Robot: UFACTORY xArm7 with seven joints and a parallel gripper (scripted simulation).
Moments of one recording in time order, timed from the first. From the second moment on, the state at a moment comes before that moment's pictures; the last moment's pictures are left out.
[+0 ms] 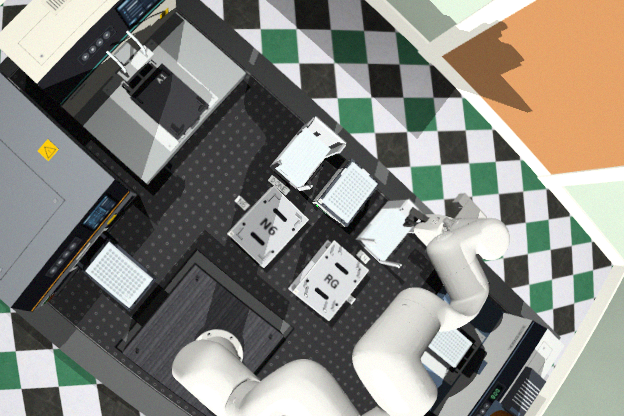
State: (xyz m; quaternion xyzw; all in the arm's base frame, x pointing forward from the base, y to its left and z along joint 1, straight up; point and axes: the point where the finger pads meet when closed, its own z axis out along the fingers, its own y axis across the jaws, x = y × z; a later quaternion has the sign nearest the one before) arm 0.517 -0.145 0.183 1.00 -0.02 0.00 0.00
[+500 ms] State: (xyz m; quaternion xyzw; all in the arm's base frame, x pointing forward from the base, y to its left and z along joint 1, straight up) arm 0.517 -0.145 0.165 1.00 -0.02 0.00 0.00
